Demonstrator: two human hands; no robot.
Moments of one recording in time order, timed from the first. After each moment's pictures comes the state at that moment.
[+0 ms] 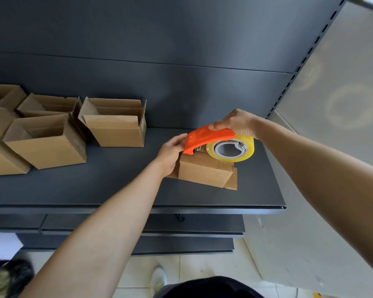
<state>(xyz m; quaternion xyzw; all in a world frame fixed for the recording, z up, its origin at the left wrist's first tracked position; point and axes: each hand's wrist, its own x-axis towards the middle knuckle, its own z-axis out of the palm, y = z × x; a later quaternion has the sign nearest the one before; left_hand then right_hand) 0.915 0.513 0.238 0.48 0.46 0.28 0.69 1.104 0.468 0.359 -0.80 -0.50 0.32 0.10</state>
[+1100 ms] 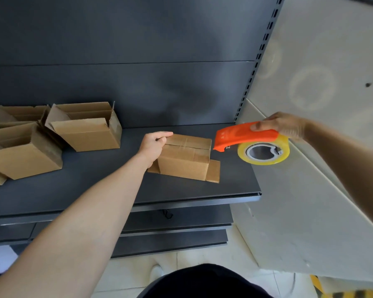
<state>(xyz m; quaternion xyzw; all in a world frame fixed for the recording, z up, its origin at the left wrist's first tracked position) 0.951 0.494 0.257 0.65 0.49 0.25 0.52 1.239 0.346 0.368 -0.80 -0.44 0.35 0.17</state>
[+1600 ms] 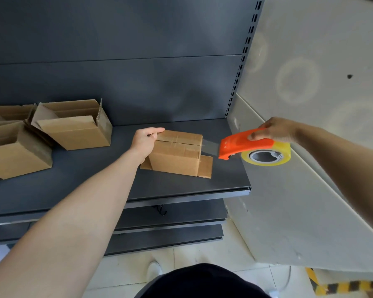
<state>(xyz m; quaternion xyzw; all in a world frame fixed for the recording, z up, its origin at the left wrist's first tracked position) 0.963 0.493 0.253 0.64 0.53 0.24 0.50 1.263 0.323 0.347 -0.84 -0.44 0.31 0.07</state>
